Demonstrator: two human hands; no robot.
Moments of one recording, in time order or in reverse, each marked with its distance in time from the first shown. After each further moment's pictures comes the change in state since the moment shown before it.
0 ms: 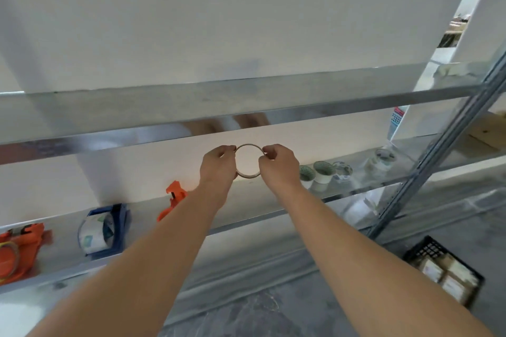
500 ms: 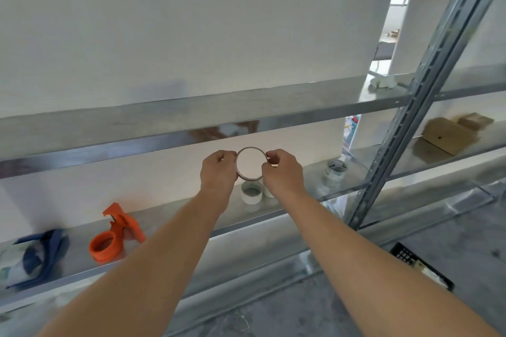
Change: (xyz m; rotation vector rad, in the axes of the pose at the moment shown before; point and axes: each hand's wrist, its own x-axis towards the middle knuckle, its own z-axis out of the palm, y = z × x) left_hand -0.055 0.025 0.189 -0.013 -0.005 0.066; right_hand 0.053 0.064 -0.184 -0.036 0.054 -0.047
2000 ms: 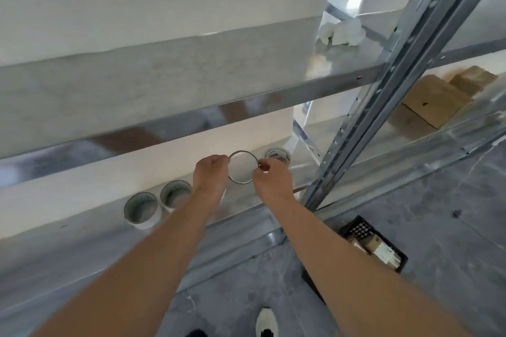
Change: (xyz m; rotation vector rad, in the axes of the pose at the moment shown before) left_hand 0.134 -0.114 0.334 0.242 -0.078 -0.270; right_hand 0.253 0.234 -0.110 -0.055 -0.077 0.359
